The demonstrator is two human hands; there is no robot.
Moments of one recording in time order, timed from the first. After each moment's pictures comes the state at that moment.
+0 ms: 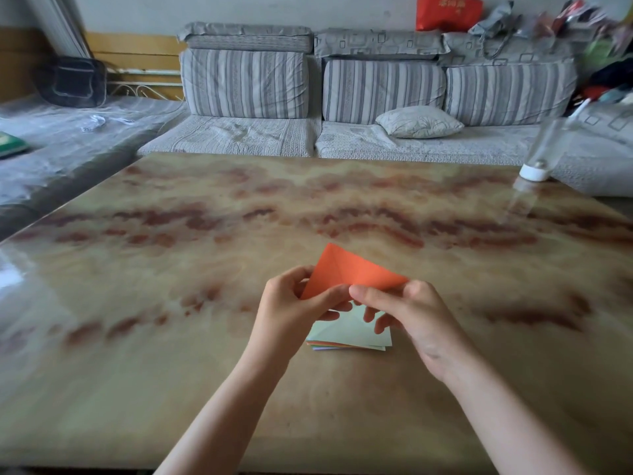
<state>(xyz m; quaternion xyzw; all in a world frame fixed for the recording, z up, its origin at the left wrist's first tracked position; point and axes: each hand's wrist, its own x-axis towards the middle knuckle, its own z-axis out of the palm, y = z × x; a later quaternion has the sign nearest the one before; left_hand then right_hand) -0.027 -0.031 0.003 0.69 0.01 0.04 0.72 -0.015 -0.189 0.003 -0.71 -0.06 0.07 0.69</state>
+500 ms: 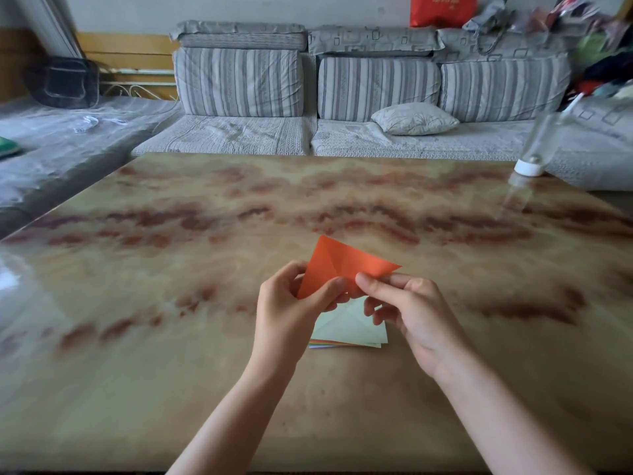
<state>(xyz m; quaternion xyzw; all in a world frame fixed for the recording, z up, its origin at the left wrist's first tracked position) -0.030 -0.042 0.001 0.69 0.02 0.12 0.72 -0.014 -0.187 0.002 -0.67 -0.01 0.05 0.74</state>
